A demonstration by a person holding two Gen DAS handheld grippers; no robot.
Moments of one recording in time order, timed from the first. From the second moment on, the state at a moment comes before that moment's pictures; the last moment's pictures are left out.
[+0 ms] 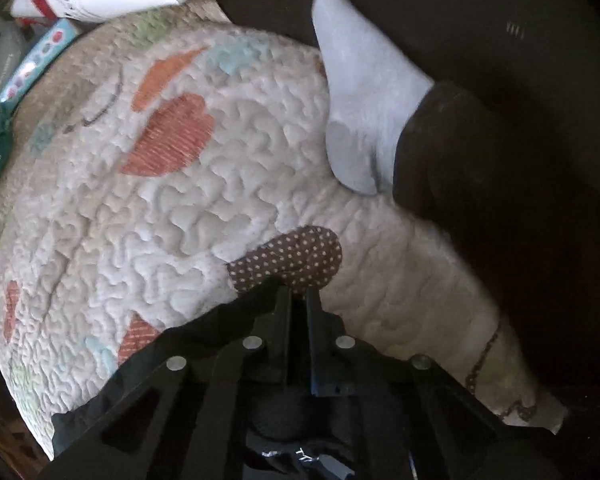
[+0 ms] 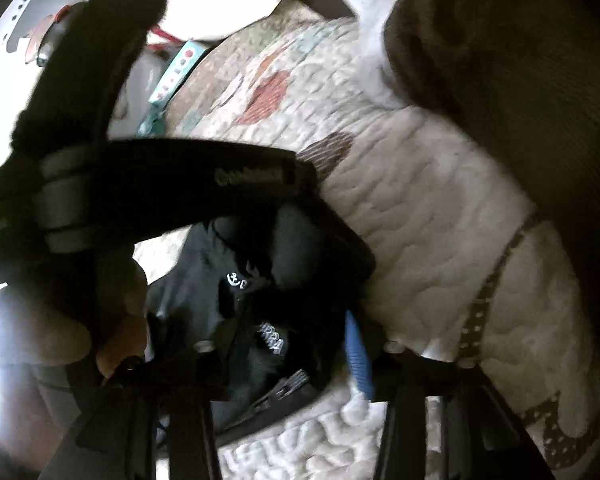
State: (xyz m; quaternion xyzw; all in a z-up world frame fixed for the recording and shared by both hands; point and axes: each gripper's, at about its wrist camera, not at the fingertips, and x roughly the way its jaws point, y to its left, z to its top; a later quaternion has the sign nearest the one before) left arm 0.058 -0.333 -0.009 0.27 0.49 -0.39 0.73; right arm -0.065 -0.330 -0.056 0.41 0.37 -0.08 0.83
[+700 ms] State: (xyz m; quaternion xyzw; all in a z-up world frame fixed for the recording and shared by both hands) left arm 0.100 -0.024 0.063 -0.12 0.47 -0.29 0.83; right arm -0.027 -0.138 0.048 0.12 0.38 0.13 0.91
